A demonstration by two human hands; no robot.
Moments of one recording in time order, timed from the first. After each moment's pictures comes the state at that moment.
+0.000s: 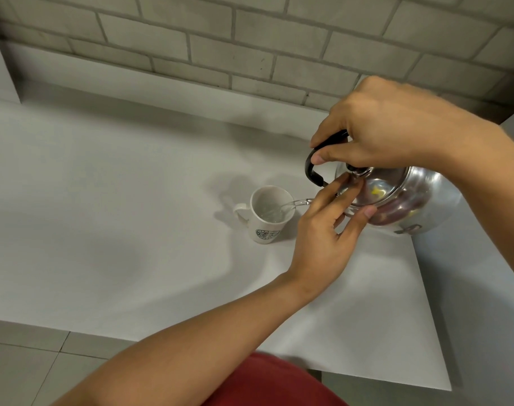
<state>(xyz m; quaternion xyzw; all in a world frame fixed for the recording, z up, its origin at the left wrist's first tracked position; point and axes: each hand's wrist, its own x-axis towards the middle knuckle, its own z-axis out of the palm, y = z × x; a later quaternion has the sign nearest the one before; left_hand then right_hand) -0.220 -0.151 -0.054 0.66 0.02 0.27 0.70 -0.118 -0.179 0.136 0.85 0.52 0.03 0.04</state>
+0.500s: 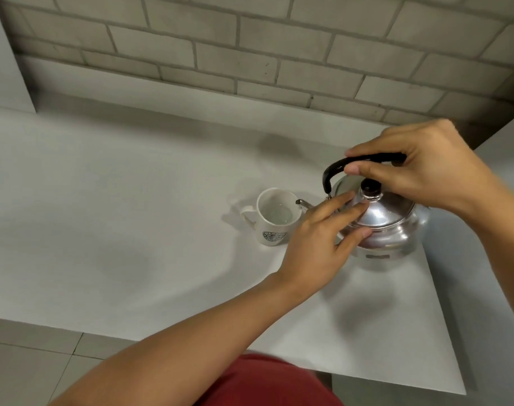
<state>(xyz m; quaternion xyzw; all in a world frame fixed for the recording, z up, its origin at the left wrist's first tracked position) -0.235 -0.125 -0.054 0.82 -0.04 0.21 0.53 -0.125 -0.244 0.092 0.86 0.48 0.11 -0.15</state>
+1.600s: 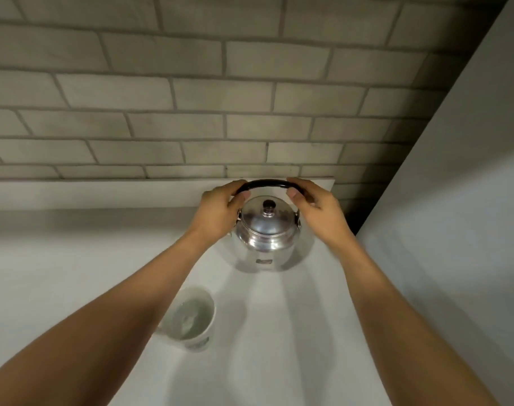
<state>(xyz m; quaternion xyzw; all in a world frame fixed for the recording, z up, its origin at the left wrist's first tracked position) -0.020 -0.056 -0.012 0.89 0.00 0.14 0.43 0.028 -0.284 -0.016 0.84 0.16 0.04 -0.51</state>
